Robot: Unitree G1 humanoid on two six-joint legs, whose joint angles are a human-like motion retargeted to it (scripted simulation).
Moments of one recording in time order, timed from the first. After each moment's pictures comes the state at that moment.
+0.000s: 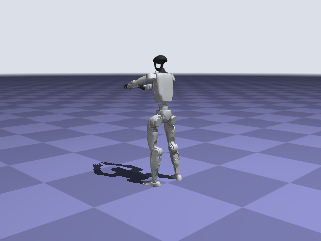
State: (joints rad) left arm -1.23 0.62 -0.99 0.79 0.44 -0.18 0.31; right arm -1.35 -0.26 0.98 1.05 -0.75 0.07 -0.44; waist -0.12 0.05 0.15; left_leg 0.01 0.04 0.29 -0.09 -0.02 -0.25; right_leg -0.04 -0.25 -0.37 0.11 0.00 0.22
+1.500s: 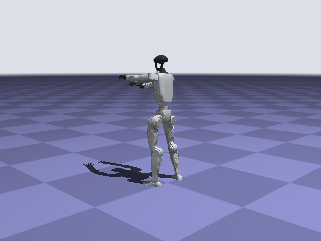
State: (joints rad) left arm -1.55 0.53 -1.07 1.08 0.12 -0.21 0.20; right arm -1.41 -0.28 1.01 1.30 -0.69 0.11 -0.56; waist -0.08 0.05 0.14; left_leg 0.03 0.03 0.21 -0.09 -0.02 -0.26; right_leg 0.02 -0.27 -0.45 0.15 -0.04 0.20
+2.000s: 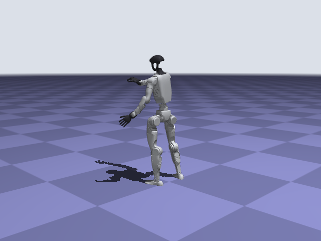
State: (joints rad) left arm -0.17 0.48 -0.10 1.05 -0.58 -0.24 0.30; right arm -1.29 -0.39 0.85 1.24 -0.58 0.16 -0.58; waist 0.25 -0.16 0.11; left_leg 0.13 0.05 0.38 -0.05 -0.12 -0.20; right_leg -0.02 -0.26 -0.25 0.21 -0.08 0.25
